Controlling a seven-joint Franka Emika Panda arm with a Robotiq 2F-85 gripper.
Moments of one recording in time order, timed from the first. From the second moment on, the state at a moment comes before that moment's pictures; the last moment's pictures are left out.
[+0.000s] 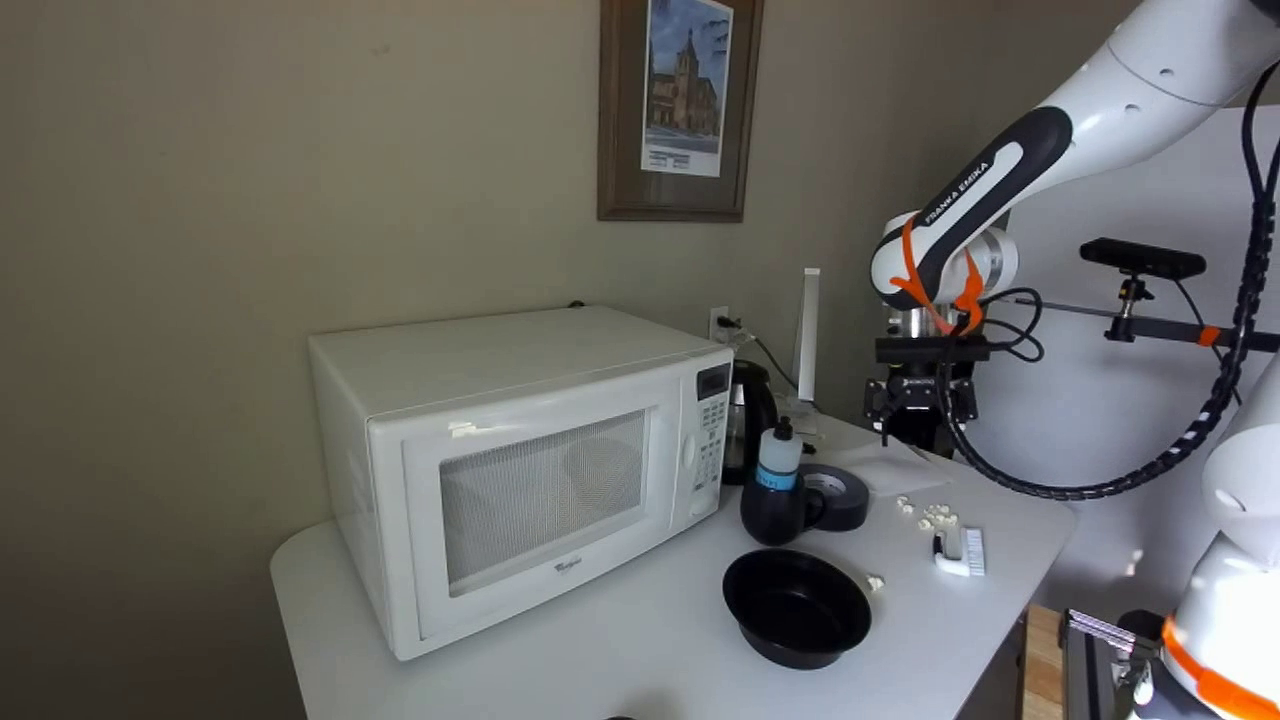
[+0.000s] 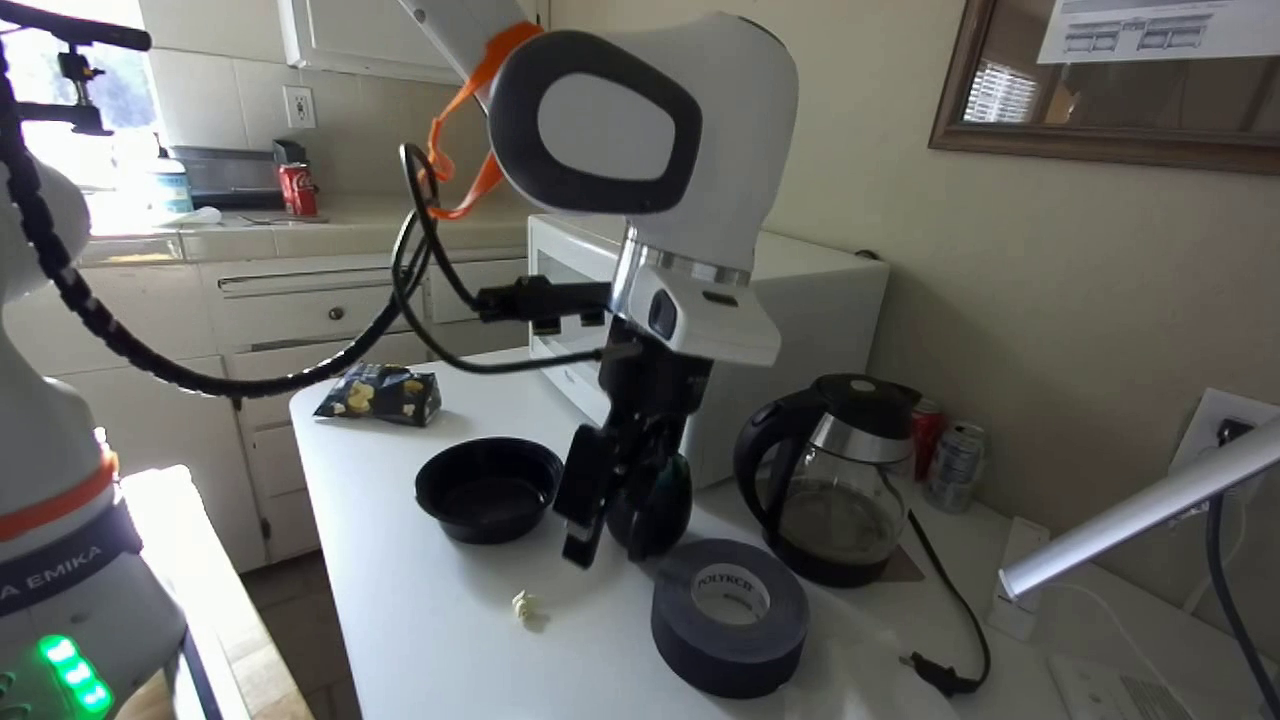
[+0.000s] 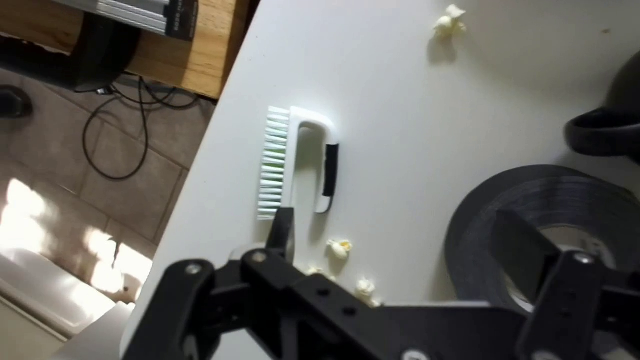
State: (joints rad) arm -0.44 -0.08 -0.29 -2.48 -0.16 2.22 0.66
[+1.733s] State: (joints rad) arm -0.47 0.30 -0.48 -2.44 -0.01 2.41 0.41
